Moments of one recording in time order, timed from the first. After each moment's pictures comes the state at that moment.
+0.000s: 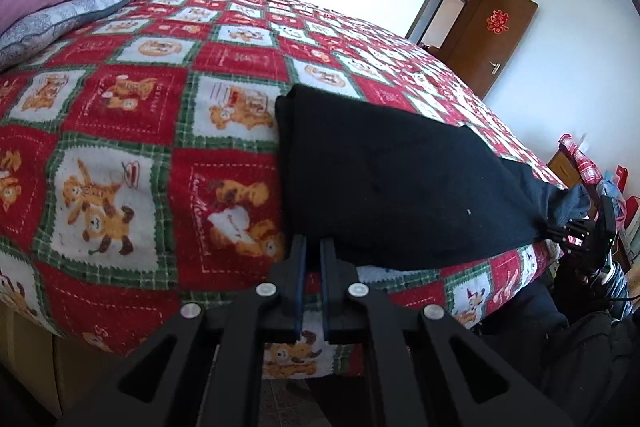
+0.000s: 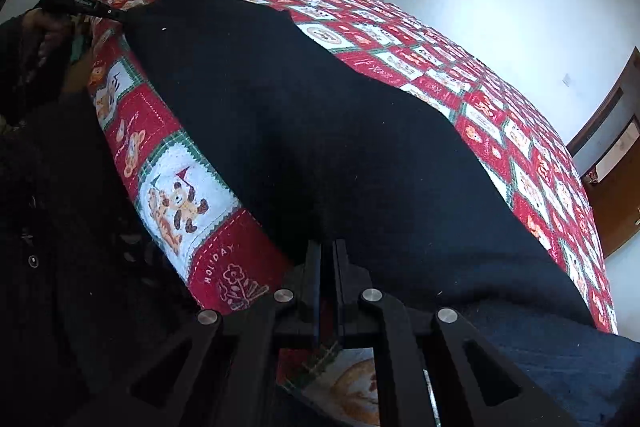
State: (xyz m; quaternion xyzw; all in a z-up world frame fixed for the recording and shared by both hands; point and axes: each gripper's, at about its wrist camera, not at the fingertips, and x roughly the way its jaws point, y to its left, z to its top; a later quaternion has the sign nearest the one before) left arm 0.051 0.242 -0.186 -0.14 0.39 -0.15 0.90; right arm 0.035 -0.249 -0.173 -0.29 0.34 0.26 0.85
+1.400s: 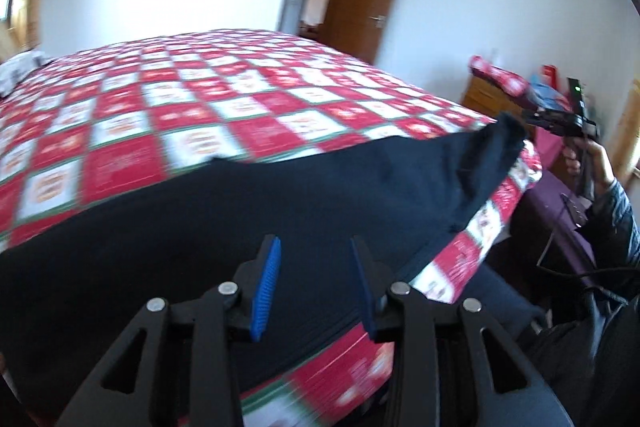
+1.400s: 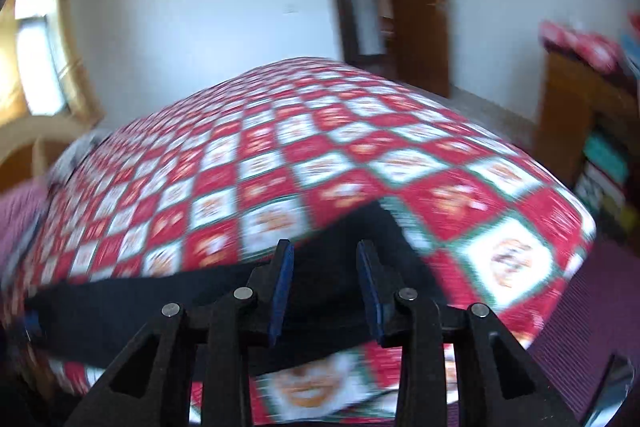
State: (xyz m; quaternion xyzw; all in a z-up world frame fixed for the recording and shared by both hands) left arm 0.096 -0.001 -0.139 0.00 0.33 -0.34 0.88; right arm 0.027 -0.545 -0.042 0.12 0.30 -0.11 0.94
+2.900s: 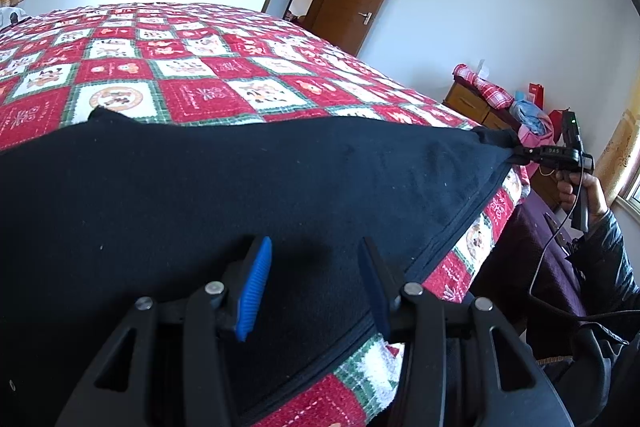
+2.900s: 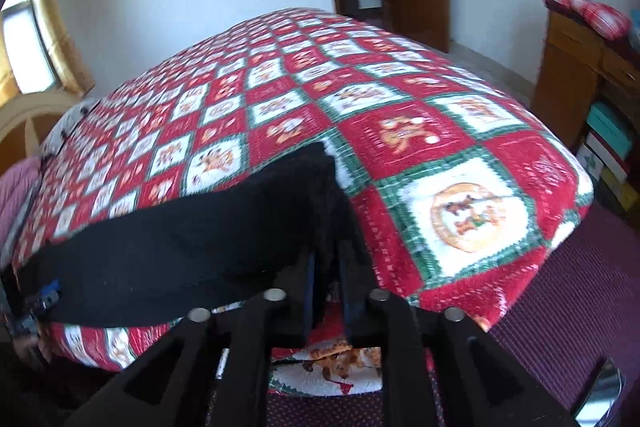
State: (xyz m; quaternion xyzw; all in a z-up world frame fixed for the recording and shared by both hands) left arm 0.121 -0.046 -0.183 -0.07 0.36 -0.37 0.85; right arm 0.024 -0.596 -0.083 0.12 0.39 -0.09 0.91
